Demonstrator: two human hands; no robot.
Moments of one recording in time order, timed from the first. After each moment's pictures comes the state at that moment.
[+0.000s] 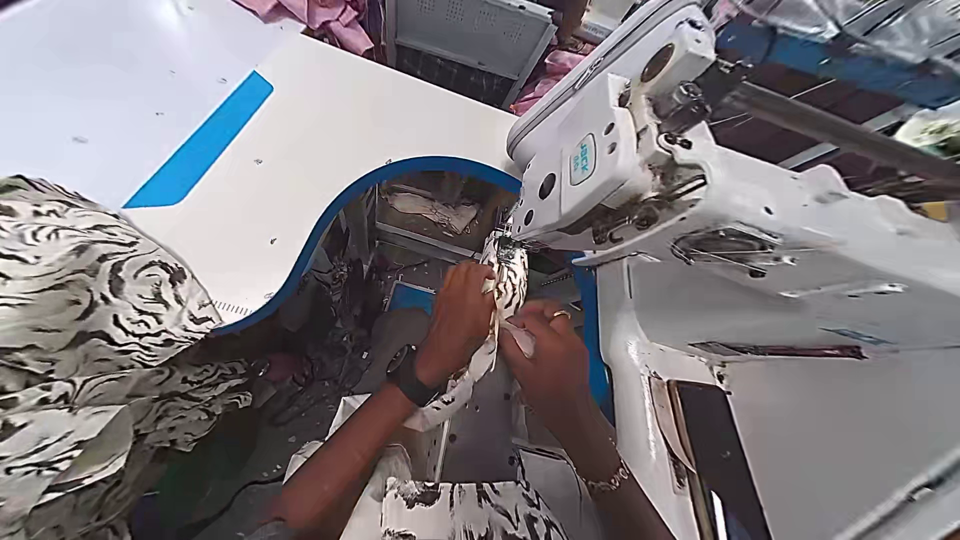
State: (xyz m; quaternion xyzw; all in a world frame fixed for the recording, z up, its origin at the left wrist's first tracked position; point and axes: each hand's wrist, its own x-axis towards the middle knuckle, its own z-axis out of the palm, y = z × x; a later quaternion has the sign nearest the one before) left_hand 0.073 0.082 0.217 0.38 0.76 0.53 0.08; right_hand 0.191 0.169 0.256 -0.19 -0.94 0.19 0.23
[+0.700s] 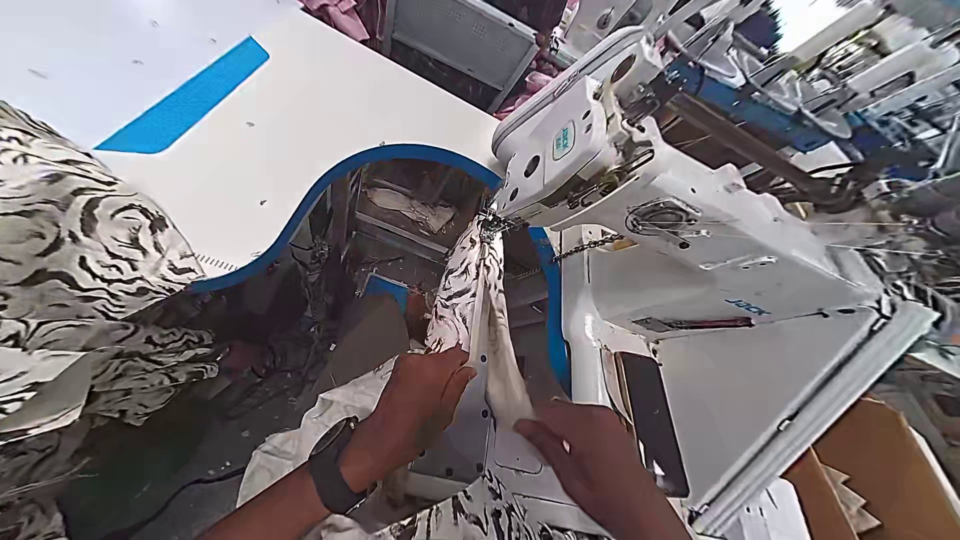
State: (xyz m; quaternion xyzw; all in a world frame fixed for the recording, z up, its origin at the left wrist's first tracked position) left_hand 0.149 -0.005 0.227 0.42 0.74 0.52 0.08; right_hand 0.293 0.151 0.300 -0.04 -0.99 0.14 0.08
